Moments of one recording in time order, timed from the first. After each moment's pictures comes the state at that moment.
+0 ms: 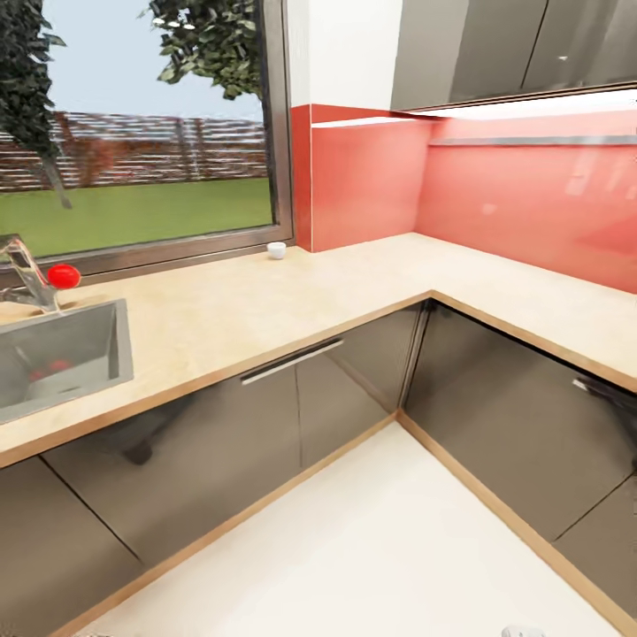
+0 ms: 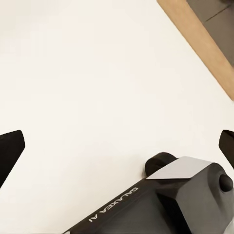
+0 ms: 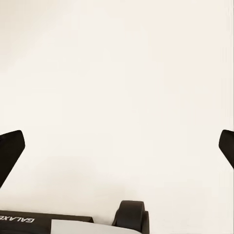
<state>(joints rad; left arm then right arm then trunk) -0.20 0.13 -0.20 -0.39 0.25 -0.19 -0.74 -0.22 -0.31 0.32 -0.44 -0.55 -0.01 0.33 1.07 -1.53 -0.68</state>
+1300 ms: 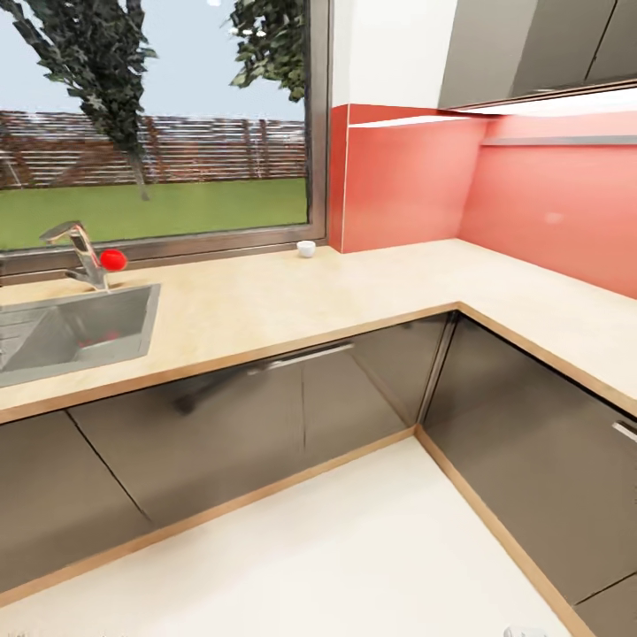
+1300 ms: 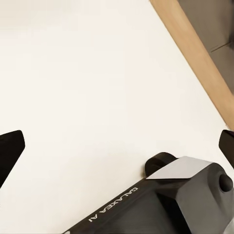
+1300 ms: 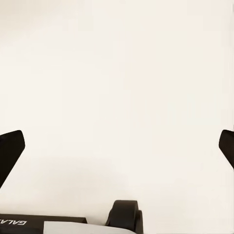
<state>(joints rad) -0.20 0.13 -0.20 -0.39 0.25 -0.19 -0.74 -0.22 -0.31 0.32 -0.44 -0.55 -0.01 0.30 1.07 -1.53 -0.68</state>
